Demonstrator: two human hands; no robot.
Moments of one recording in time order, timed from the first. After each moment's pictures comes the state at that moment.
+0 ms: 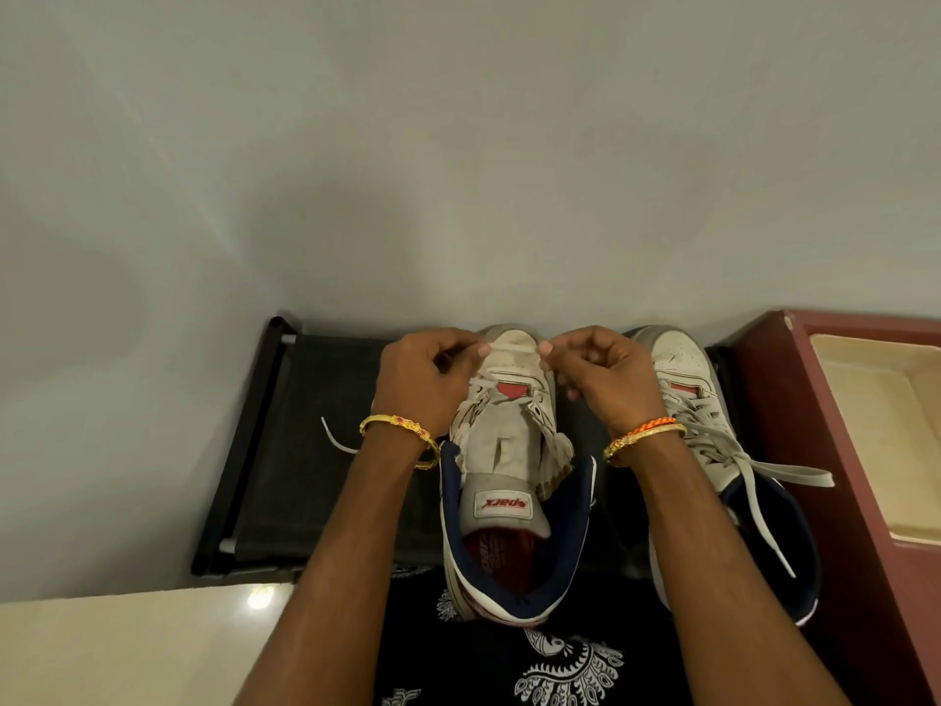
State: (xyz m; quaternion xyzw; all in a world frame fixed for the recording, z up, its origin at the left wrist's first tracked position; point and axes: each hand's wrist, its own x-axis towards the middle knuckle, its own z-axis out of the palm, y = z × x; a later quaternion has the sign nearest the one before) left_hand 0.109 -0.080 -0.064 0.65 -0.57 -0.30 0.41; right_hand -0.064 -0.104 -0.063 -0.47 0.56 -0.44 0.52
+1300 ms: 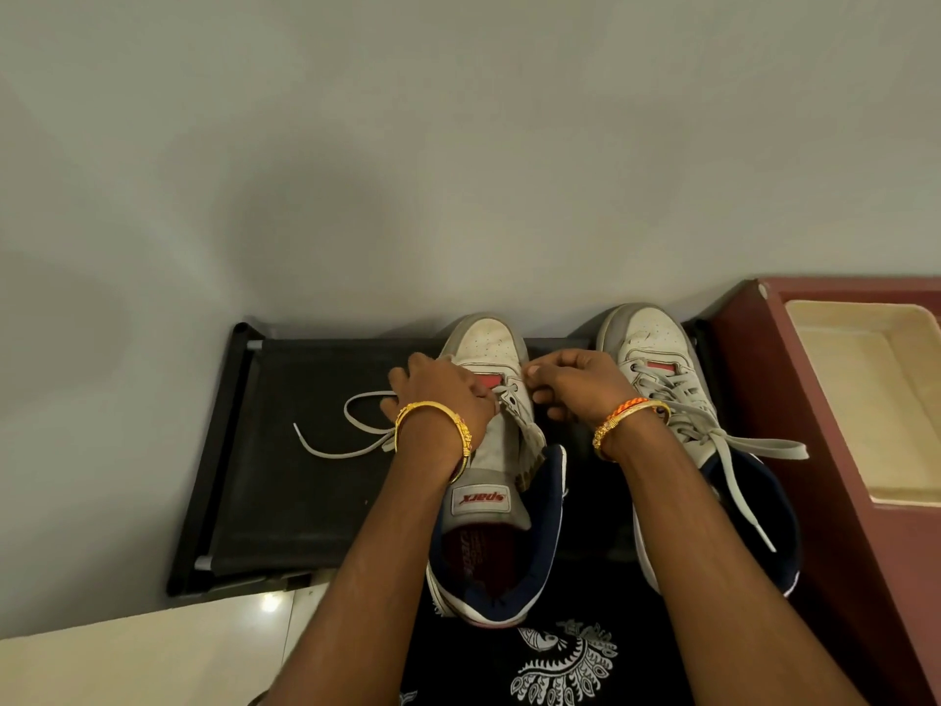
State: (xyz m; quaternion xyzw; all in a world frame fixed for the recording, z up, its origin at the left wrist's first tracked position) left_hand 0.069 -0.091 -0.082 0.77 -0.57 -0.30 0.01; right_hand -0.074 -0.107 -0.080 -0.39 0.67 -0.26 0.58
